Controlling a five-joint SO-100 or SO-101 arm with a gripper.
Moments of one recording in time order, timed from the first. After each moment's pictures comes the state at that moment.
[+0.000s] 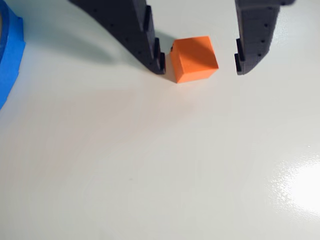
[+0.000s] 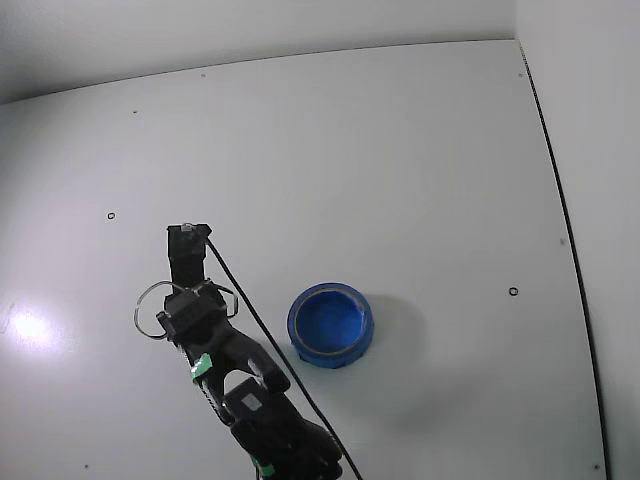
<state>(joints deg) -35.5 88.5 105.4 41.3 -40.1</state>
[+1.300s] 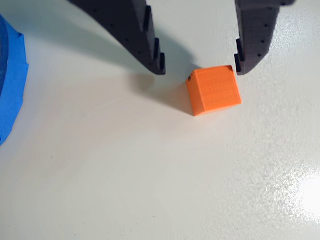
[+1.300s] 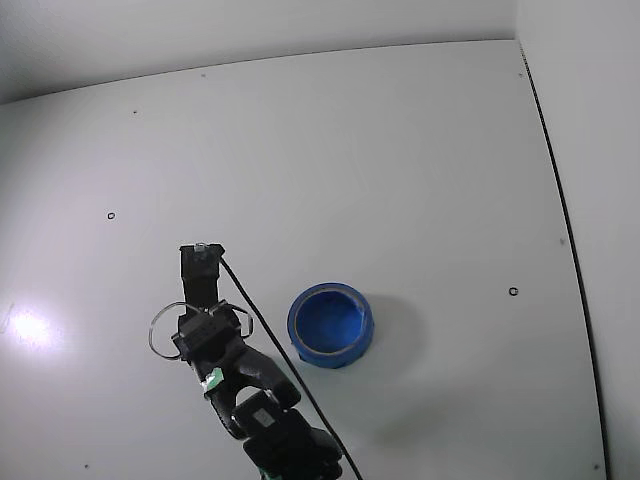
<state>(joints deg) -35.6 98.4 120.0 36.7 -40.1</state>
